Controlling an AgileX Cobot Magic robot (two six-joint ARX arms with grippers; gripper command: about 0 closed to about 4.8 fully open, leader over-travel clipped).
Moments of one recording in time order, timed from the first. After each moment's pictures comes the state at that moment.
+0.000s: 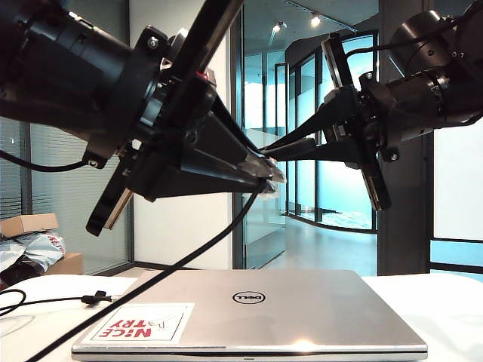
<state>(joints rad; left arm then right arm) -0.96 1.29 0.43 0.45 0.16 -0.85 0.32 1.61 0.82 0.17 -1.04 0.88</state>
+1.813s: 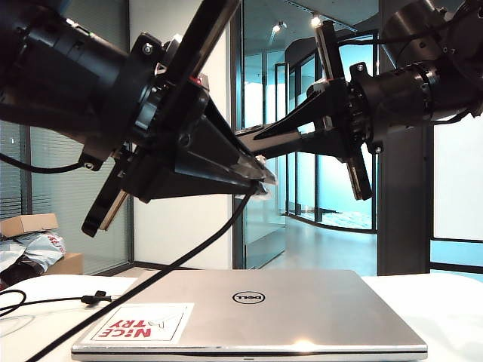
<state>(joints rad) -0.92 1.29 0.43 0.45 0.17 -0.85 0.35 1.61 0.82 0.26 -1.03 0.81</state>
